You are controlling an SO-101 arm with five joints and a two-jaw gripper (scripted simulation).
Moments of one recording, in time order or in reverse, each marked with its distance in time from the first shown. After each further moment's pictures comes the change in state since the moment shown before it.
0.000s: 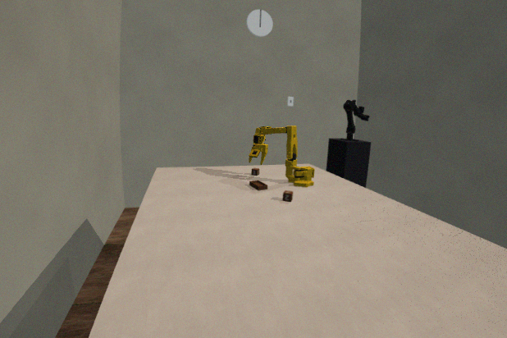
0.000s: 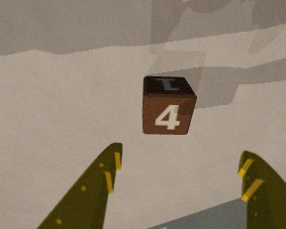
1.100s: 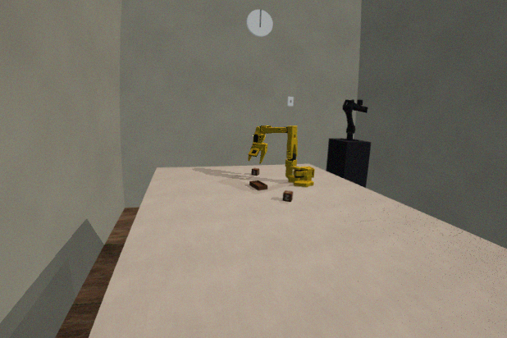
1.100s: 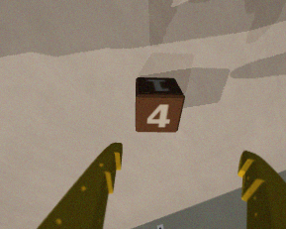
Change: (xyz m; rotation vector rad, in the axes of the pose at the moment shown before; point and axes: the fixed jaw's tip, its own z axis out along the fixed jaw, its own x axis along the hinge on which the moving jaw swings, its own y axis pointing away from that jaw) arm -0.004 -0.004 -0.005 0.033 0.006 -0.004
